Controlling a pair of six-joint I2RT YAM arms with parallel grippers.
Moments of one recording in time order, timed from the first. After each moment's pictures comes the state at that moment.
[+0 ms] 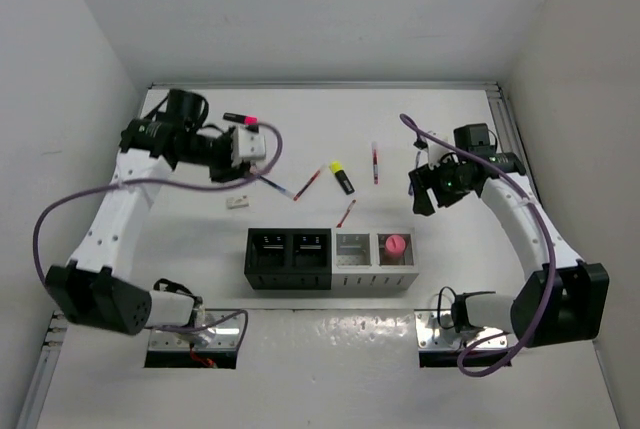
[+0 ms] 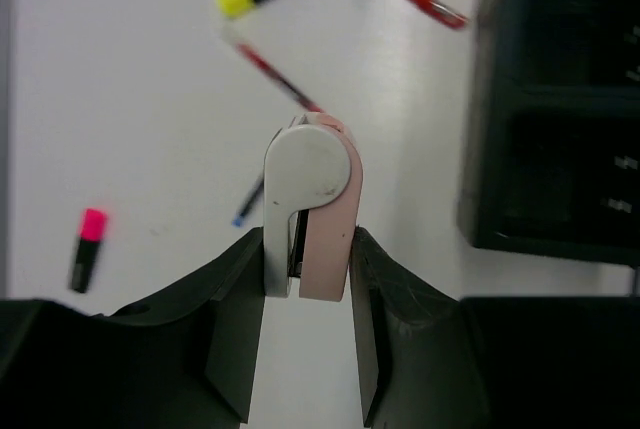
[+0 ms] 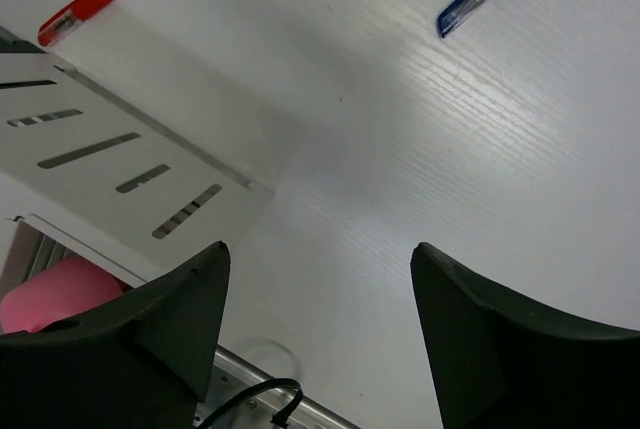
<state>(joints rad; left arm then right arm) -0.16 1.36 1.50 -1.09 0.72 1.15 0.08 1.27 1.01 -0.85 -0.32 -0.35</state>
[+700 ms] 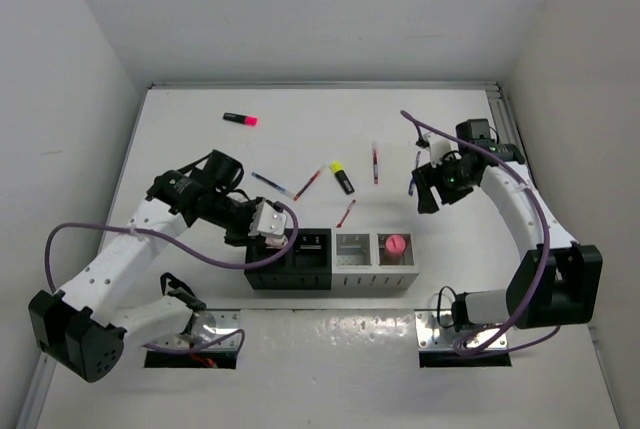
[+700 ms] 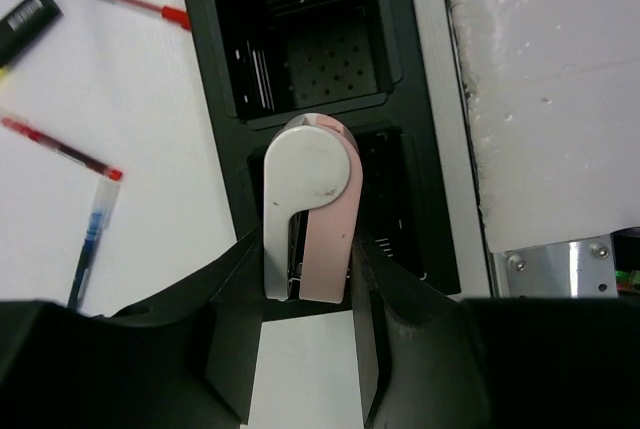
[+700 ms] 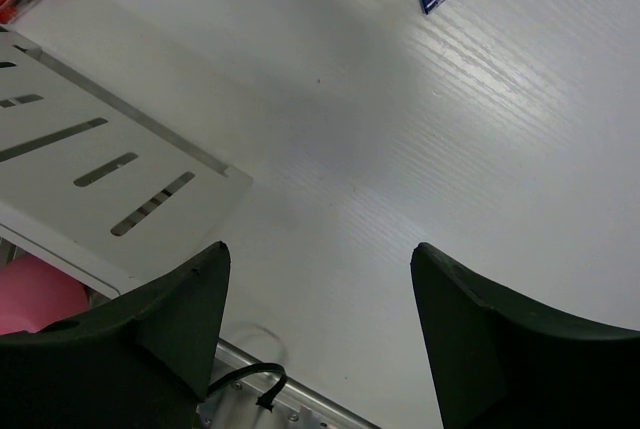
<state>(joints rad) -0.47 1.07 1.05 -1.14 0.69 1.19 0.04 1.36 1.05 -0.90 -0.32 -0.41</state>
